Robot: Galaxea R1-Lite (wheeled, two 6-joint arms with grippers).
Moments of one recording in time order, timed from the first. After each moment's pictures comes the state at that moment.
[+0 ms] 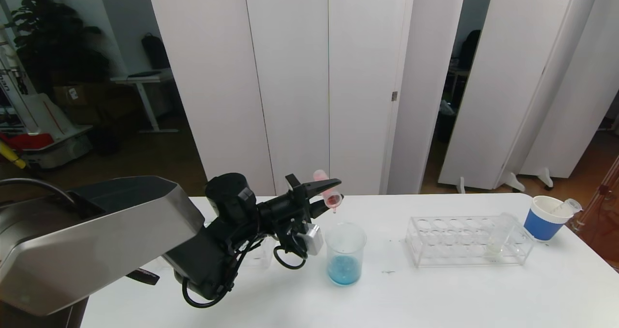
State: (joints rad) left arm -0.44 2.27 -0.90 -1.56 -0.67 1.35; right arm 0.00 0.00 0.00 -0.01 -0.01 0.02
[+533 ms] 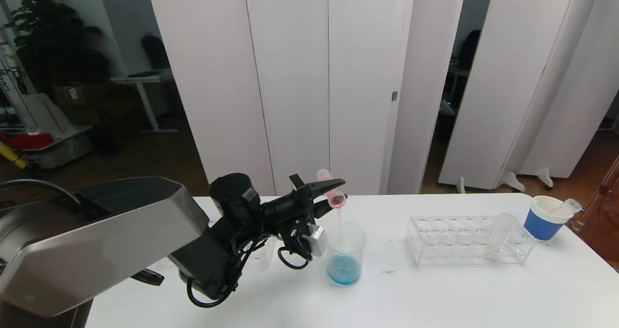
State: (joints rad) left arm -0.46 2.28 -0.91 -1.56 -0.66 1.37; right arm 0.00 0.00 0.00 -0.01 -0.01 0.02
